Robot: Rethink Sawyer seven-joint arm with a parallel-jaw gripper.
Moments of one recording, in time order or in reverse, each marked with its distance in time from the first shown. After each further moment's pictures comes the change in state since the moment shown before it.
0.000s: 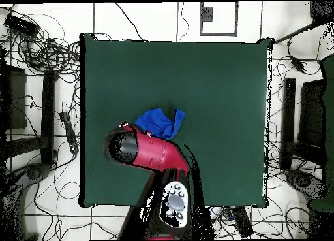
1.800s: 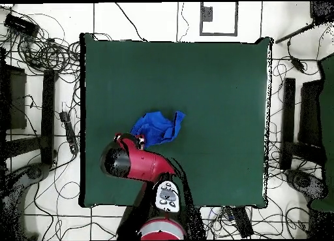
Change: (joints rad) arm 0.001 0.062 0.097 0.145 -0.001 -0.309 -0.228
